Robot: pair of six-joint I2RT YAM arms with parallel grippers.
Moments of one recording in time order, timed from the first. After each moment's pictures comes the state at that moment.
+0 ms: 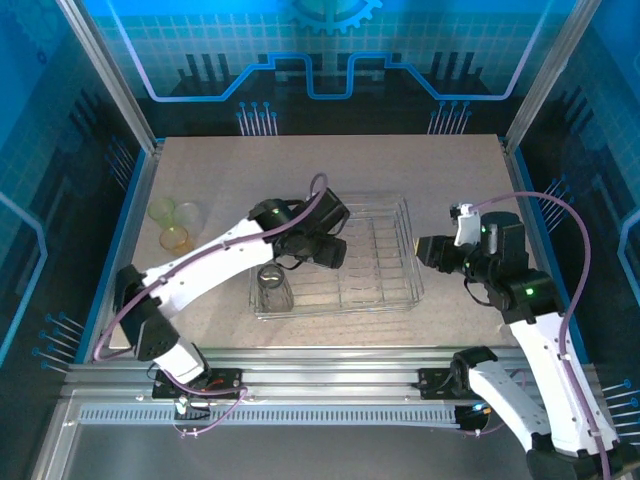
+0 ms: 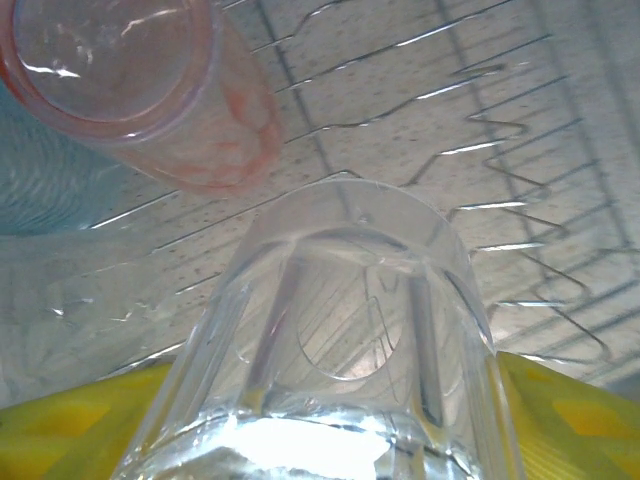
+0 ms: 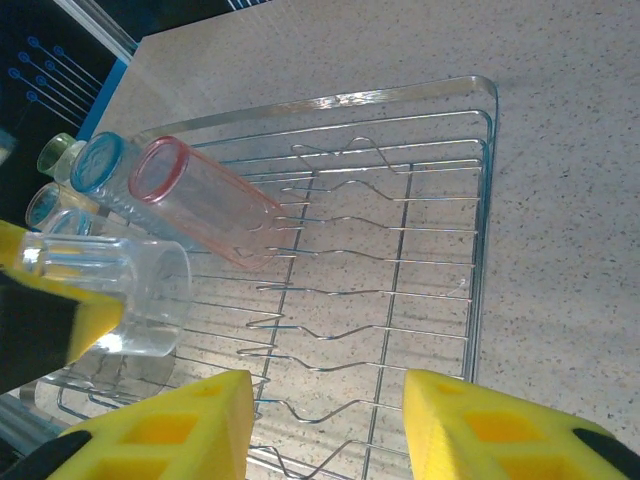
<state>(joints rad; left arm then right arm) -0.85 1.64 1.57 -1.12 -0.17 -0.59 0.19 0.75 0.96 -0.84 -0.32 0.30</state>
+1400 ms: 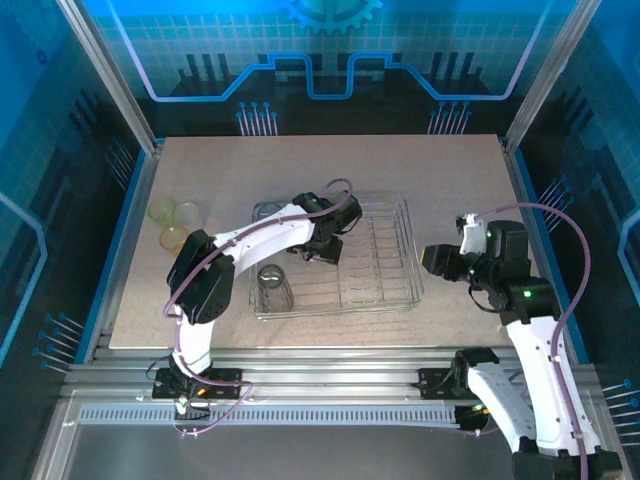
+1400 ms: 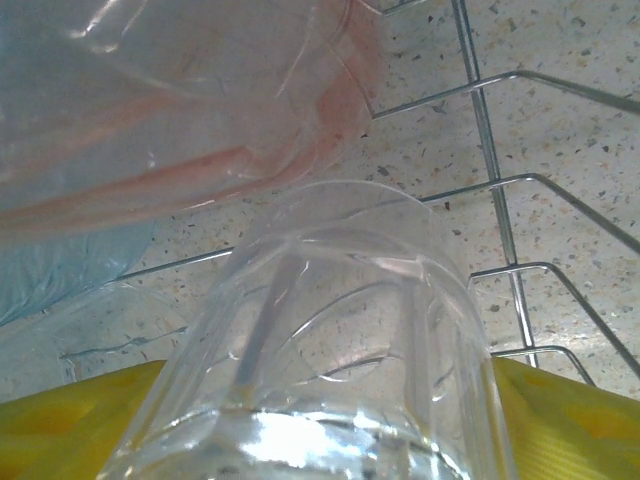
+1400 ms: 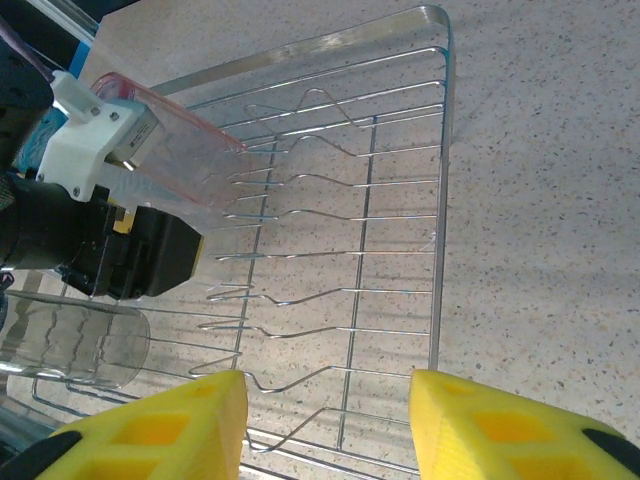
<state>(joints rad) -0.76 1.96 1.61 -1.10 -0.25 -0.59 0.05 0.72 0.87 -0.87 -0.42 0.27</state>
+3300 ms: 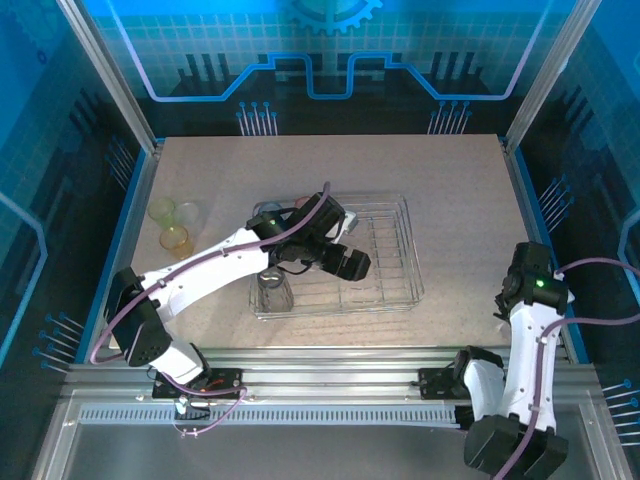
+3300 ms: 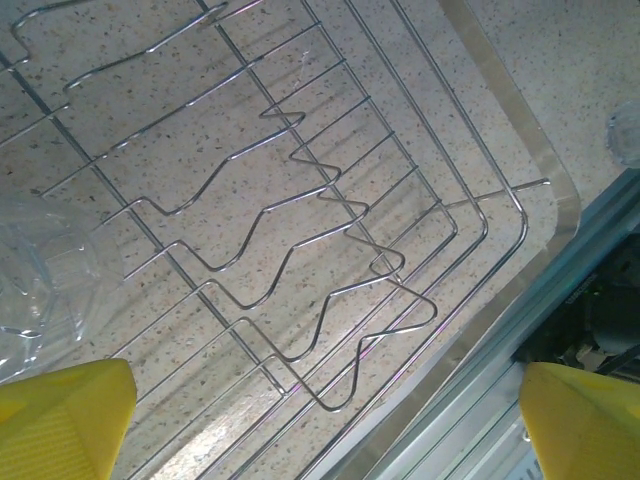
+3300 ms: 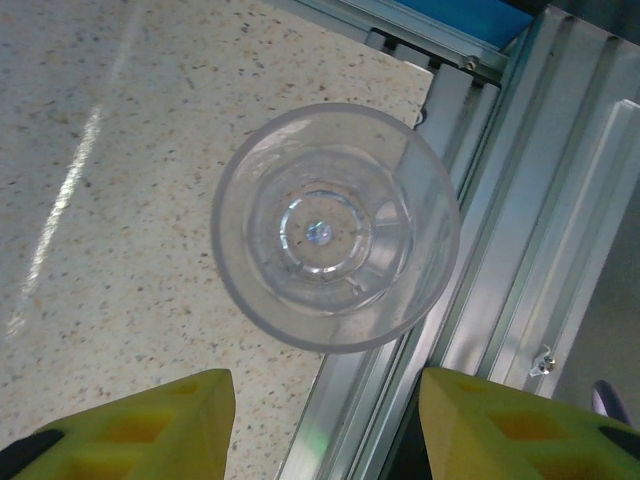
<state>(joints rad) -0.84 1.55 1.38 -0.79 0.17 -0.46 -0.39 0.82 0.80 -1.31 0.38 0.78</state>
